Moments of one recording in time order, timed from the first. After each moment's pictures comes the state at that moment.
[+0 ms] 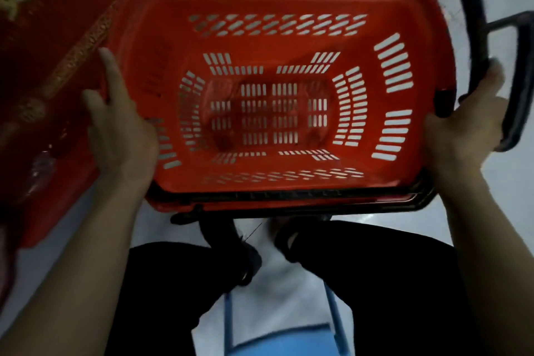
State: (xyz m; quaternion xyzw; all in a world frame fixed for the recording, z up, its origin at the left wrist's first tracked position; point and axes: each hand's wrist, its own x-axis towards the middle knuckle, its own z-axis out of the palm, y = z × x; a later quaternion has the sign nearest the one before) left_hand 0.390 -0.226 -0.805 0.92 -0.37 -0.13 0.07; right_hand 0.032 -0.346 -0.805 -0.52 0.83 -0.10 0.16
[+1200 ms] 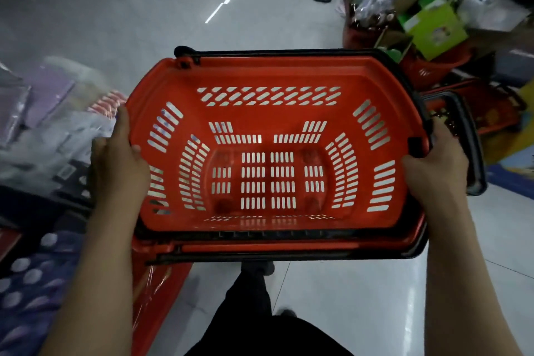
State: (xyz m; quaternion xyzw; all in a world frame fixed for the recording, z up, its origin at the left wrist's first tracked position) left_hand 0.242 -0.474 -0.185 0.84 -0.50 -0.05 0.19; right_hand -0.138 -0.459 -0.181 -0.42 0.82 -0.32 0.24
